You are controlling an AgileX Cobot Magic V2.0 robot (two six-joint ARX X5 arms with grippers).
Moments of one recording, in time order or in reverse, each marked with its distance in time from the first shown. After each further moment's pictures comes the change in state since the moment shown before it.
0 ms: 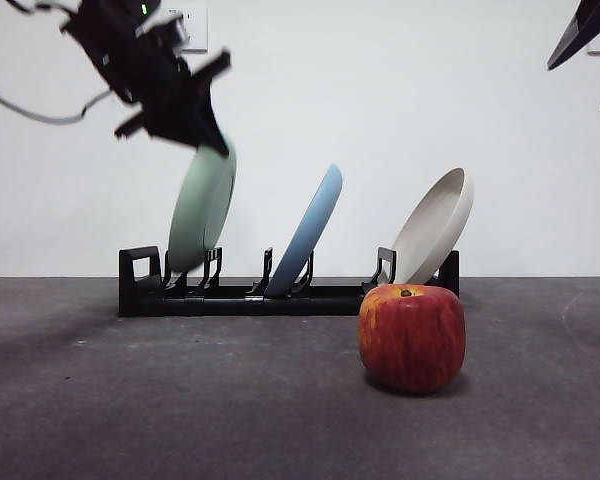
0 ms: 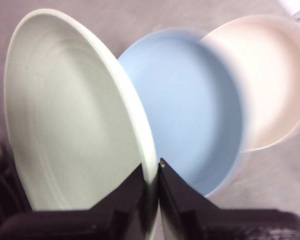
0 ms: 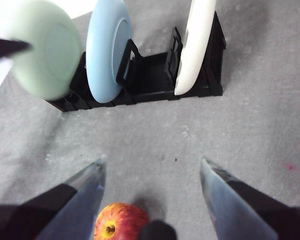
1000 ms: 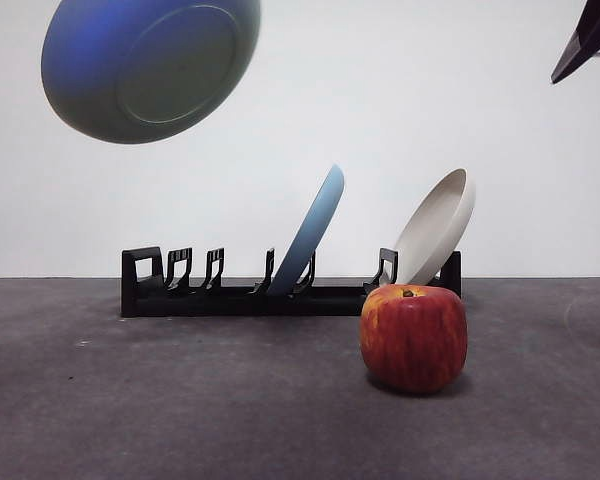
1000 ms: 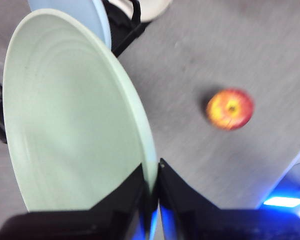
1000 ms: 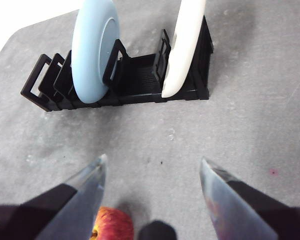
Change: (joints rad) left arm -0.530 -0.410 -0.005 -0.687 -0.561 0.177; right arm 0.000 0.014 0.000 0.011 0.052 -0.042
